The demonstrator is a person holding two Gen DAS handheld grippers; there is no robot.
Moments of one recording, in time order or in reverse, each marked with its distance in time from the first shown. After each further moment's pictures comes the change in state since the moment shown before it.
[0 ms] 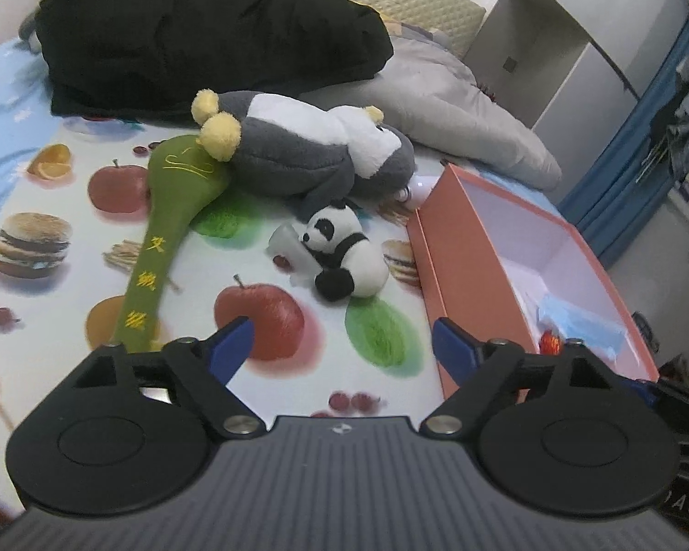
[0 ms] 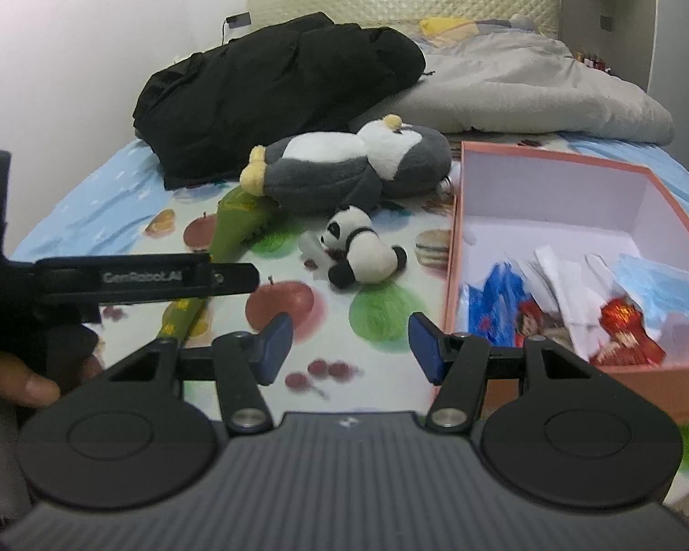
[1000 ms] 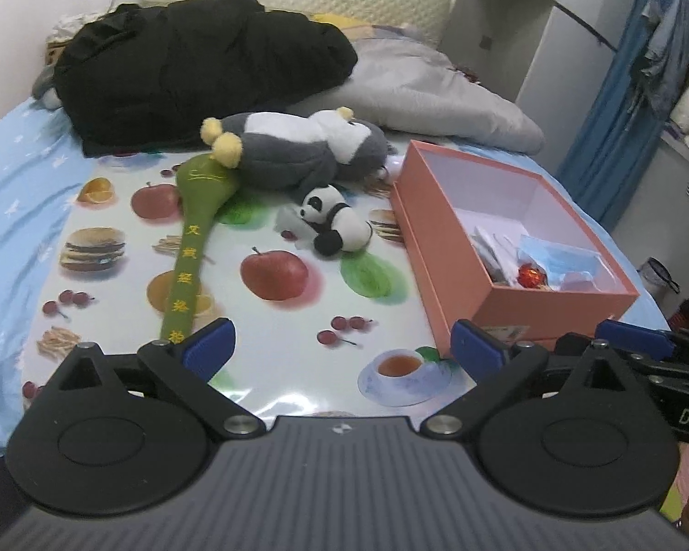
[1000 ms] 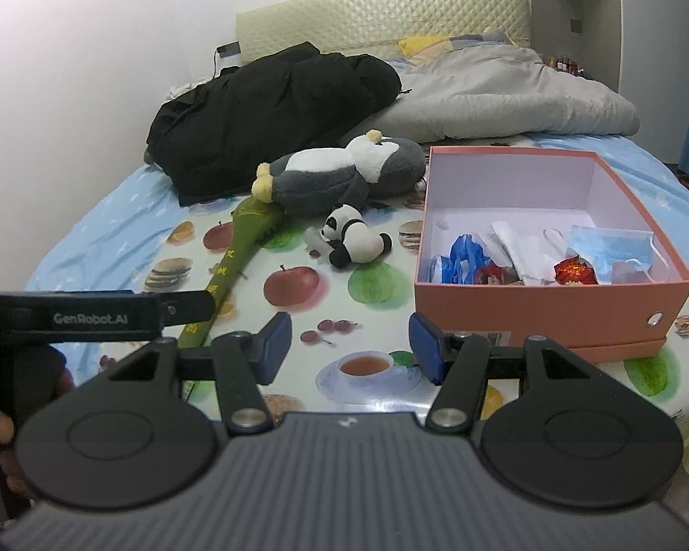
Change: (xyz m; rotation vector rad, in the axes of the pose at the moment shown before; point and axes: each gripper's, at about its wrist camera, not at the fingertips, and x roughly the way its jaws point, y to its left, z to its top) left arm -0.119 -0.044 -0.063 0.178 -0.016 0.075; right arm -0.101 -0.002 -0.046 0.062 -0.053 -0.009
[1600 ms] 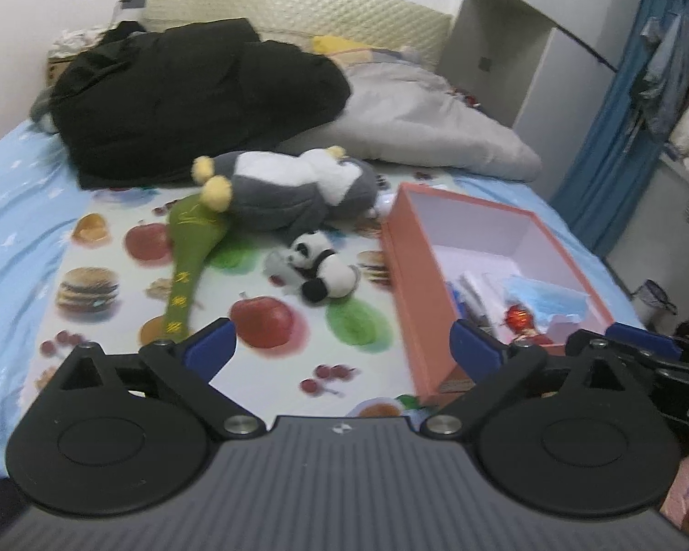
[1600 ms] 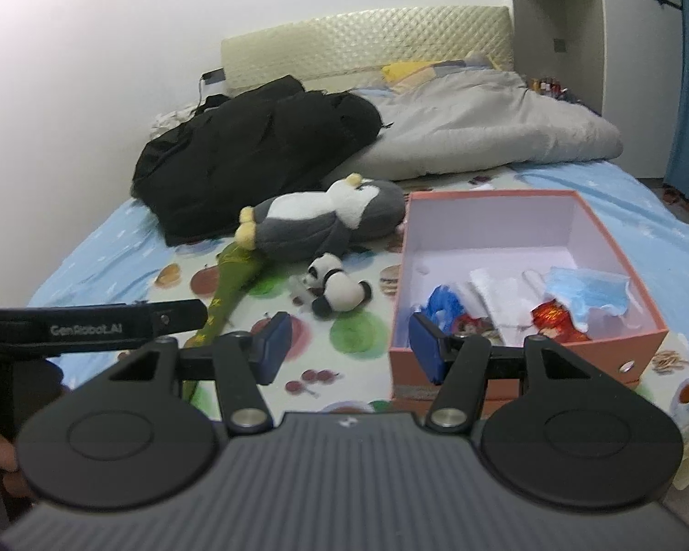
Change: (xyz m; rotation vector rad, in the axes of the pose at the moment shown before) left arm -0.011 -0.017 0.043 -0.017 -0.044 0.015; right arm -0.012 -0.012 0.044 0.017 -0.049 -0.025
